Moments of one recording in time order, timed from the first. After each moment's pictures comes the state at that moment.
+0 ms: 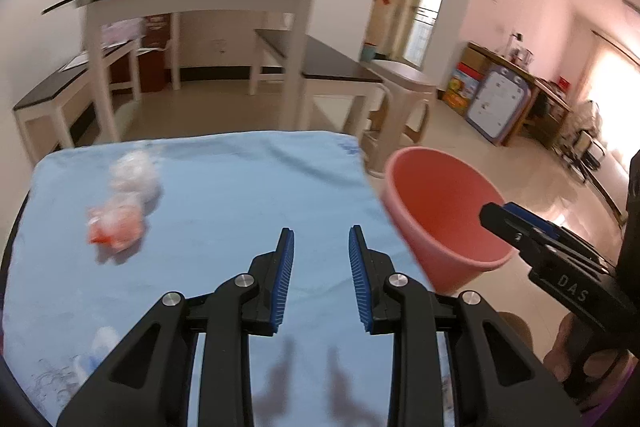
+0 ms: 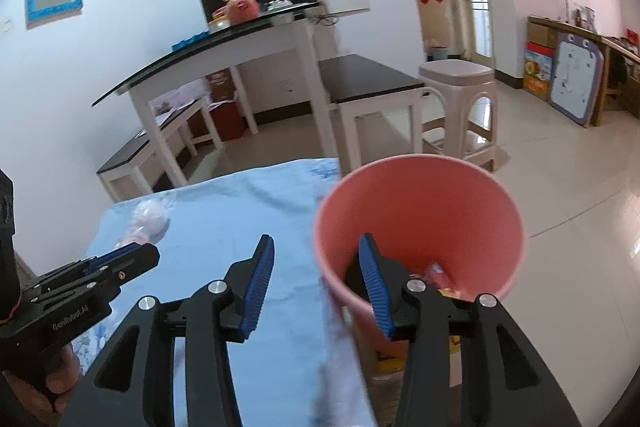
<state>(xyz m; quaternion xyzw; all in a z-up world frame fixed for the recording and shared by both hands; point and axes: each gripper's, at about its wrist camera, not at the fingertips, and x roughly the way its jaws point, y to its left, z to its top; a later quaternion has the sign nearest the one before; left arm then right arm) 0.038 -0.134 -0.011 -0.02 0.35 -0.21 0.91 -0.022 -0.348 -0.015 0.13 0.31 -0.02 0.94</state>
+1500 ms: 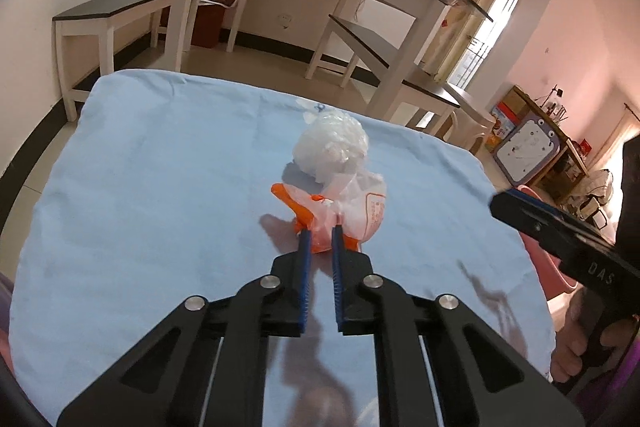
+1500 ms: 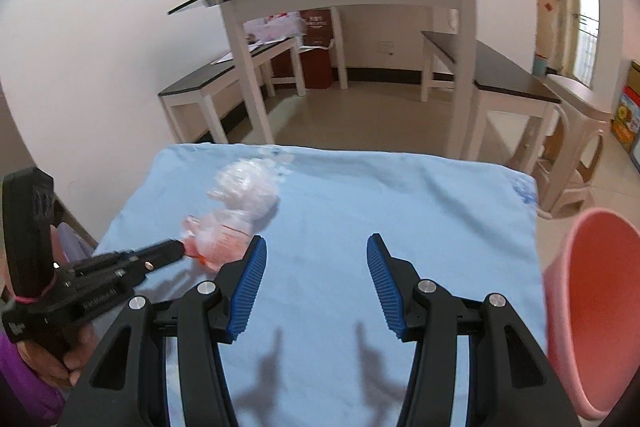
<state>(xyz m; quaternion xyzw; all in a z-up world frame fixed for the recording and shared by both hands) 0.128 0.042 -0.081 -0.12 0.39 -0.17 0.90 0.118 -0.180 -0.048 0.04 0.37 0.13 0.92</state>
